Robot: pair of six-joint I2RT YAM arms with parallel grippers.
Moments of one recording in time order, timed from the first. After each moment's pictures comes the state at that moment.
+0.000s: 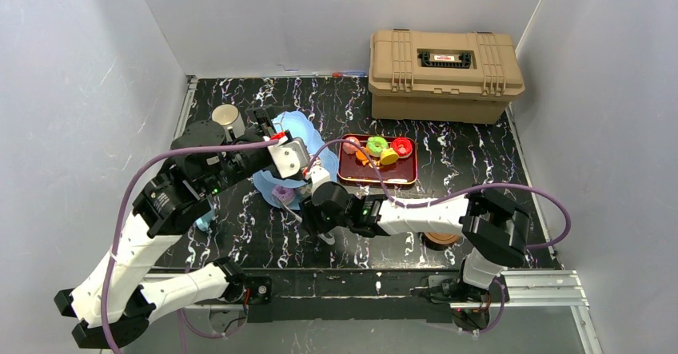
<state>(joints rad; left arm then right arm) -0.80 0.92 1.41 -0.65 0.09 0.82 1.25 1.66 0.99 -0.03 0.15 0.55</state>
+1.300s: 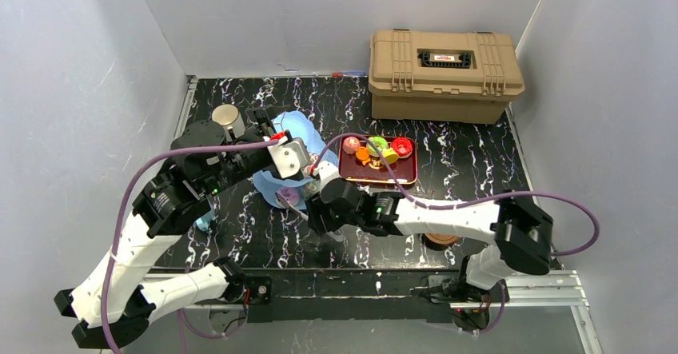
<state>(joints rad) -0.80 0.92 1.41 -0.65 0.09 0.82 1.26 1.54 1.00 -0.16 0.16 0.53</state>
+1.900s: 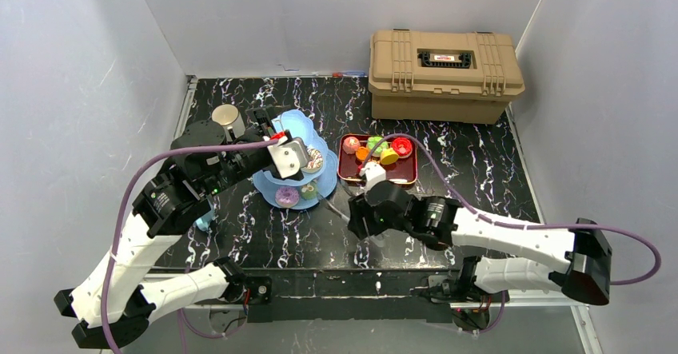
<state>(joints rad) -0.80 0.92 1.41 -0.65 0.09 0.81 1.22 1.14 0.82 -0.42 0.19 0.57</state>
